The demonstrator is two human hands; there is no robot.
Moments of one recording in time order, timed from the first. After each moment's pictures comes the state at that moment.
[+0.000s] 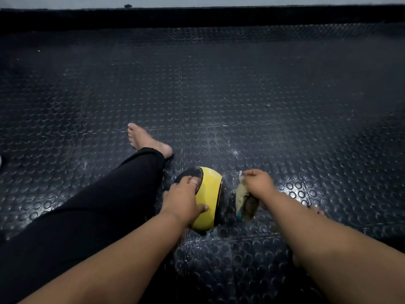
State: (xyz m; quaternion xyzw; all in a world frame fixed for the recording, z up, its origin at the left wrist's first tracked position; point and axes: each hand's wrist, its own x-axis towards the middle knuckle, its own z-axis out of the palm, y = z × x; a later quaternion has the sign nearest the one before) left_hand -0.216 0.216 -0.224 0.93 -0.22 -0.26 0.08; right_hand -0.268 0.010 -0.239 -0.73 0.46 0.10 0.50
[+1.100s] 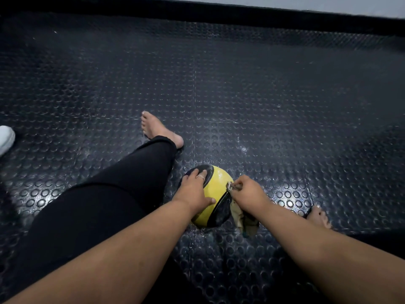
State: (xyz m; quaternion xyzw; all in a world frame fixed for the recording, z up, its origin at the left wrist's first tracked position) left_hand -0.220 0.231 -0.234 0.90 -0.18 -0.34 0.19; right_hand -0.287 0.076 -0.227 -0.88 0.30 0.17 0.33
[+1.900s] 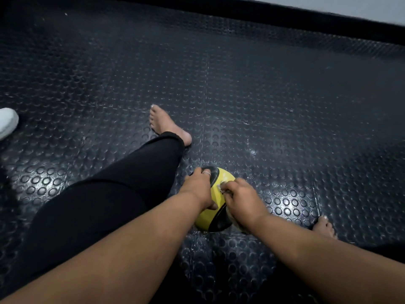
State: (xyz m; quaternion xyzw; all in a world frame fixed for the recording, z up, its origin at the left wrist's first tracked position) left_hand -0.203 0.233 -0.219 0.90 -0.17 -0.38 0.12; right_hand -0.279 0.107 -0.234 -0.95 0.13 0.09 0.28
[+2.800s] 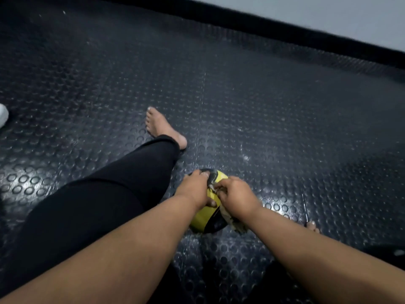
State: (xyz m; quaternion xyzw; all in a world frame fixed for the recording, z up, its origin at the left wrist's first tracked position) left_hand -0.196 0.233 -0.237 0.90 -0.20 -0.33 0.18; right_hand -0.258 0.106 -0.217 -0.95 0.11 0.14 0.24
